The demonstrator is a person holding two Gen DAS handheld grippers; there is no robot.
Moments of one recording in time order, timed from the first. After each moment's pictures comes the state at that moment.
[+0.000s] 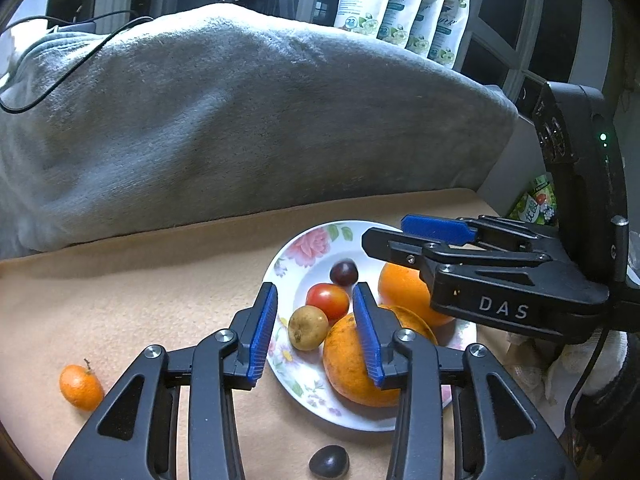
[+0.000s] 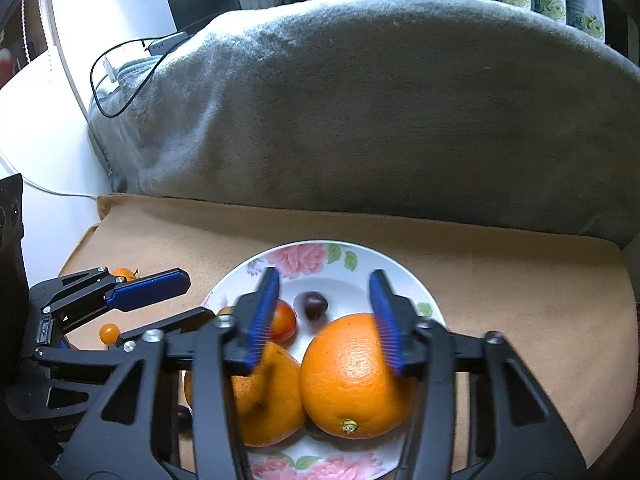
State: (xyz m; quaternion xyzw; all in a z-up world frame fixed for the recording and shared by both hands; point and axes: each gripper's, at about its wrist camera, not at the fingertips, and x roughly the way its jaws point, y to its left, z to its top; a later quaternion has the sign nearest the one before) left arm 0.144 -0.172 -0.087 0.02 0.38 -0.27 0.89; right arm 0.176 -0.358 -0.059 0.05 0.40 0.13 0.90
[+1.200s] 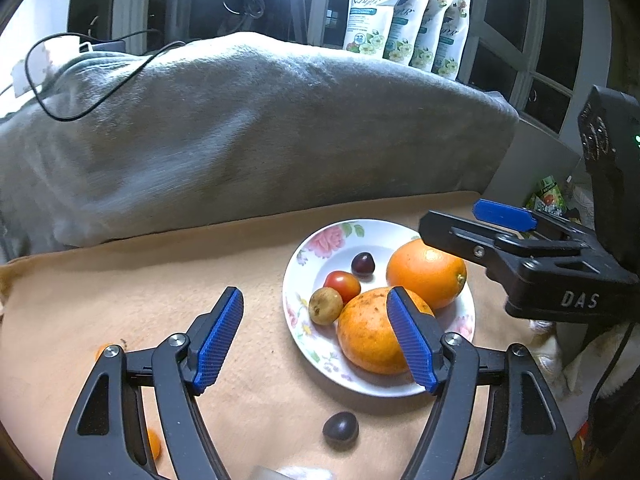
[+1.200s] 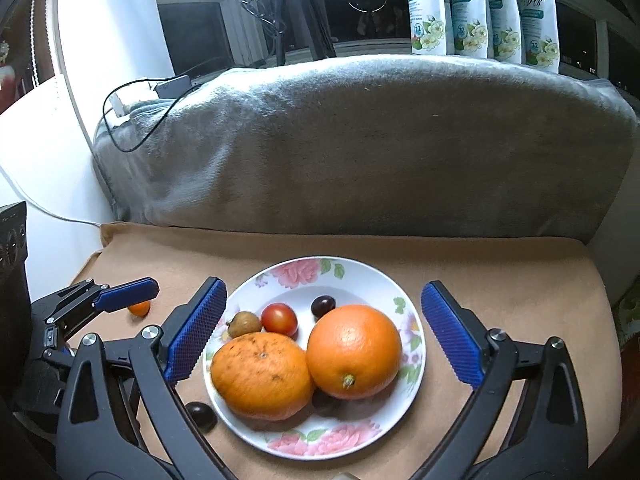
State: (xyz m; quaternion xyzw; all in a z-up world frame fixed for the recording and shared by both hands) left arm 0.120 -0.160 -0.059 0.03 0.36 -0.24 0.90; right arm 0.133 -0.364 -0.030 0.06 0.35 0.10 0.93
